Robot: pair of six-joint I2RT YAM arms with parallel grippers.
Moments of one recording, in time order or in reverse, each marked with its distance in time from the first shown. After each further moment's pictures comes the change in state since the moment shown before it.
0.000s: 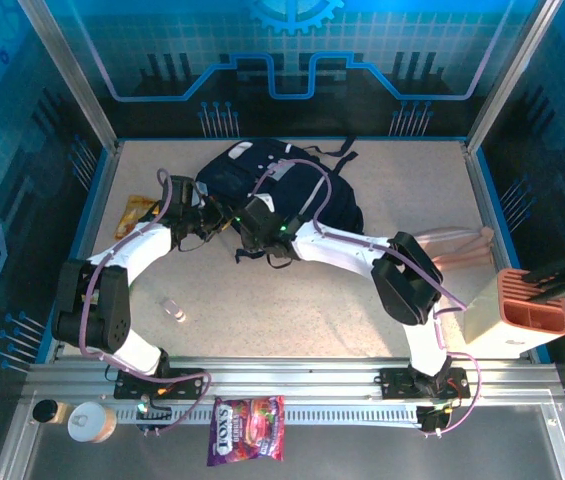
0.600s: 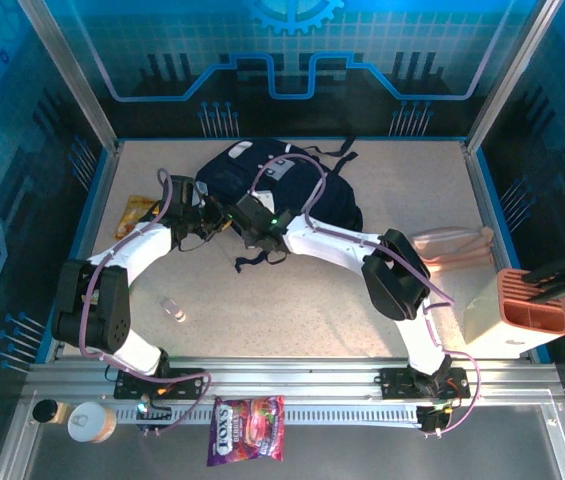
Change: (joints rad) left arm -0.001 -0.001 0.002 0.000 -0.004 0.000; right arm -0.002 0.071 0.115 -0.146 0.100 0.043
